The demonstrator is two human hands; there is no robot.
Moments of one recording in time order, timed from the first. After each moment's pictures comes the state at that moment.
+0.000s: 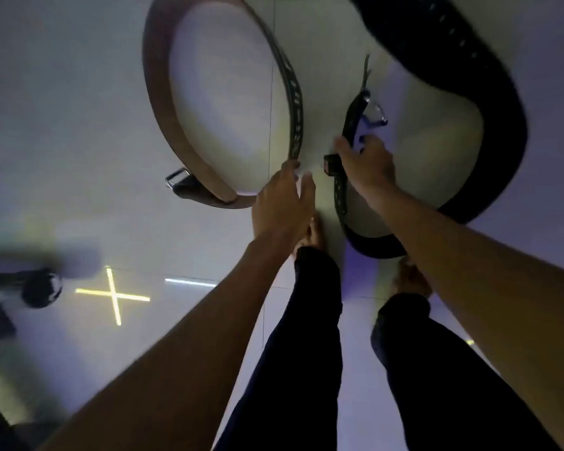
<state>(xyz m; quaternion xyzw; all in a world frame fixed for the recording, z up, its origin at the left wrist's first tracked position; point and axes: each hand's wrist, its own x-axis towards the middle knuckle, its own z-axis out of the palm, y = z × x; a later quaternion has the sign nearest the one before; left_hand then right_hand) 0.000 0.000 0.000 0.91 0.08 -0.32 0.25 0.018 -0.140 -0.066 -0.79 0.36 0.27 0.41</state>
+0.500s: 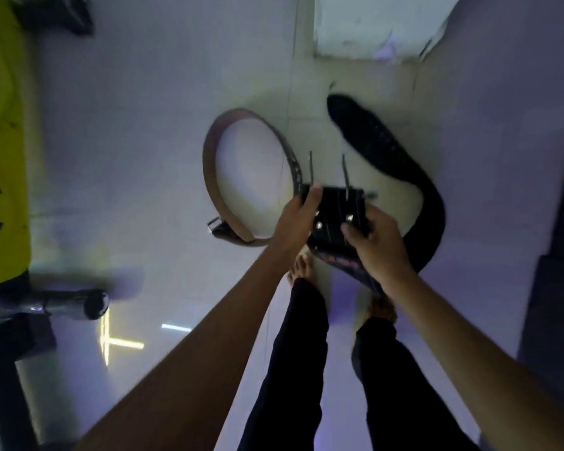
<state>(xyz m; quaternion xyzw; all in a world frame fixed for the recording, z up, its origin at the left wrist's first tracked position) 0.057 -0.042 0.200 0.73 0.23 -0.40 0.51 -0.005 -0.179 0.185 -0.76 0.27 0.18 0.56</state>
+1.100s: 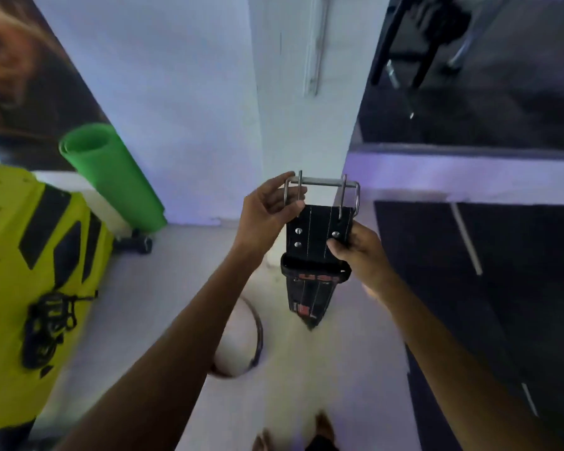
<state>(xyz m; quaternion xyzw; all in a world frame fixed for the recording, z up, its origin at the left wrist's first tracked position) 0.068 -0.093 0.784 0.68 -0.10 -0.13 0.71 -0.012 -0.268 0.753 -0.74 0.12 0.00 0.67</state>
